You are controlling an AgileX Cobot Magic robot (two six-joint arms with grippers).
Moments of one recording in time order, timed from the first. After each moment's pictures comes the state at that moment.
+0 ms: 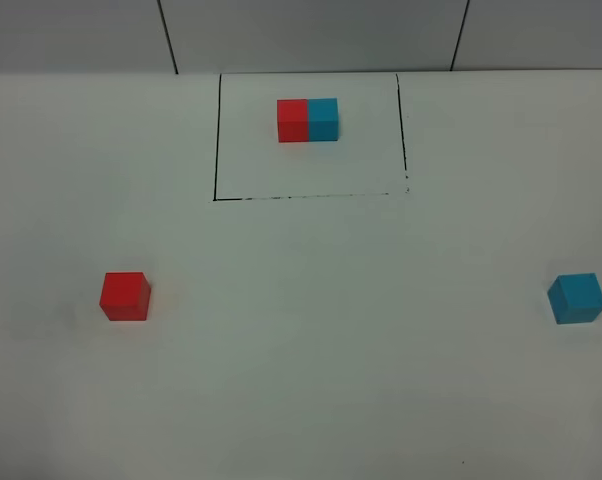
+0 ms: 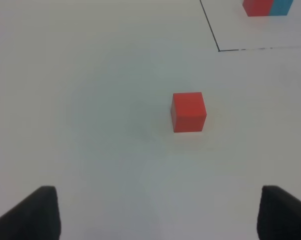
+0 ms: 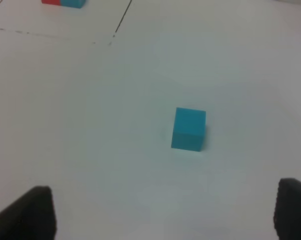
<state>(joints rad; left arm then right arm) 0.02 0.00 -0.50 -0.15 1.04 0.10 0.04 0.00 -0.49 0.02 1.06 -0.04</state>
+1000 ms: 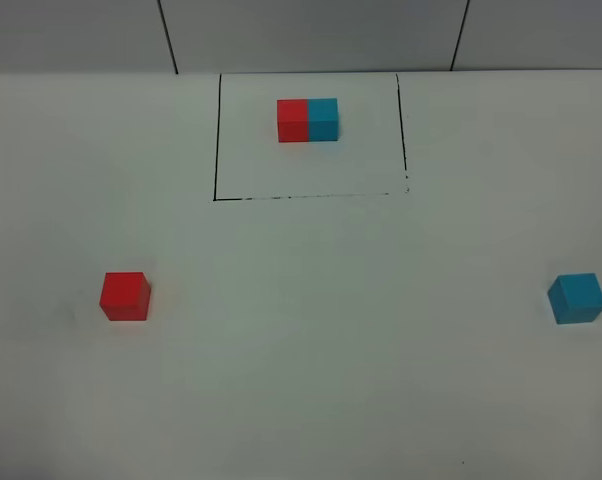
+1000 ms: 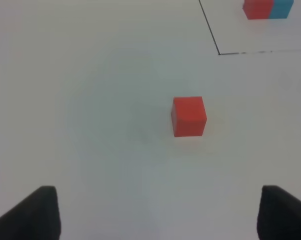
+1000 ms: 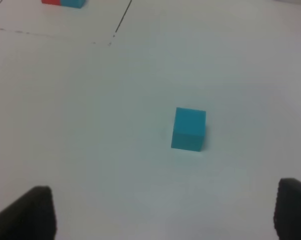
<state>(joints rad) 0.02 0.01 -0.52 -0.15 1.02 0.10 0.04 0.00 -0.49 0.02 1.06 -0.04</state>
